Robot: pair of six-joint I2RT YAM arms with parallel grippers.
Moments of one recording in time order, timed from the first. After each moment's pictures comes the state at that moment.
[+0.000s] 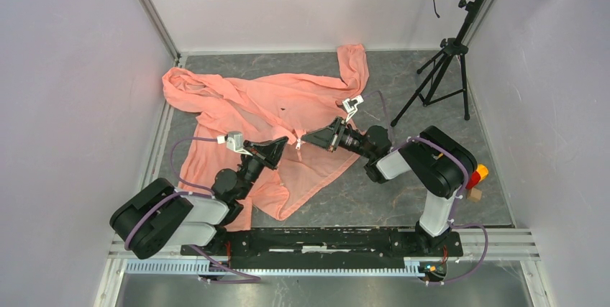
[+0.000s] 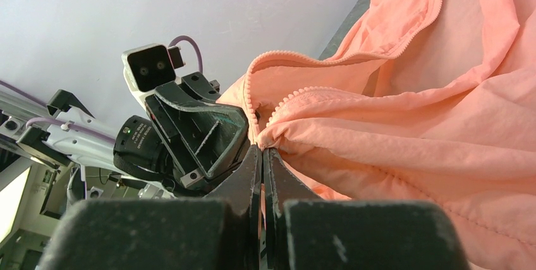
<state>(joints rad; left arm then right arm) -0.69 1.28 0.04 1.50 -0.15 -0.62 0.63 1.83 0.56 1.48 -0.56 1.11</state>
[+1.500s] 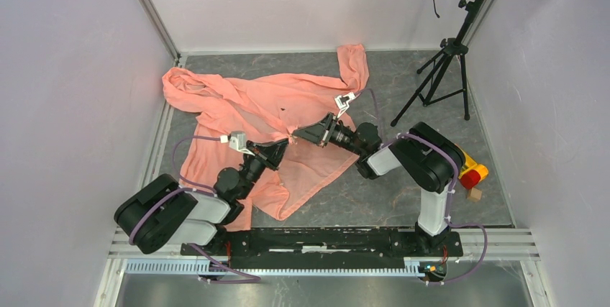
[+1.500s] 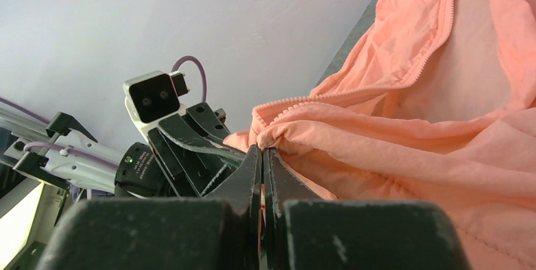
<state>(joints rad) -0.69 1.32 0.04 1.50 -0.12 -0.62 0.67 1.91 0.65 1.48 -0.49 1.15</state>
